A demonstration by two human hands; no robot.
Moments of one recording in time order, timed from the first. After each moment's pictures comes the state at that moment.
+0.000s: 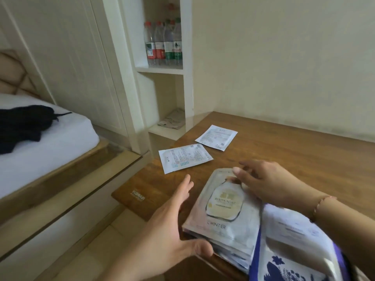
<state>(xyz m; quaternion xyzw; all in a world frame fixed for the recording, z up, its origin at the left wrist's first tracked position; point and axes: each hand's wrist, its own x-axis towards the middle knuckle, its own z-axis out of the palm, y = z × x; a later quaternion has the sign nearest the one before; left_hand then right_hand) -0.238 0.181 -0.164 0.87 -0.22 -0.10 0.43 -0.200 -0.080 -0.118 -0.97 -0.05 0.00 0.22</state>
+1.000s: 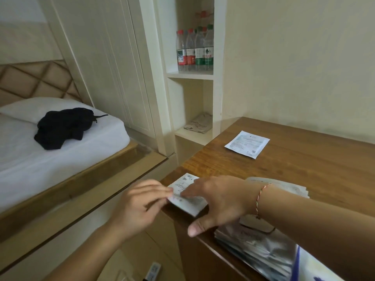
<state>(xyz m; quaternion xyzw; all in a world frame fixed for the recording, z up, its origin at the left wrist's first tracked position) -0.176 0.297 -0.186 0.84 -0.34 0.31 0.27 -0.169 0.054 -0.105 -0.91 -0.38 0.15 0.05</state>
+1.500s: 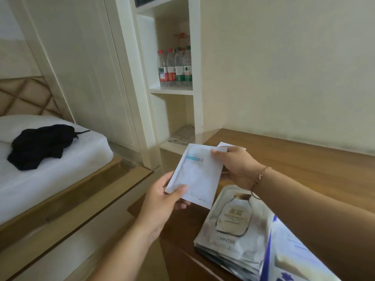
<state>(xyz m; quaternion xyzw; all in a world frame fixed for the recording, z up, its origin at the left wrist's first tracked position) -0.183 0.191 -0.143 0.73 -0.03 0.02 0.68 -0.133 -0.004 -0.084 -0.70 0.05 0.05 0.71</state>
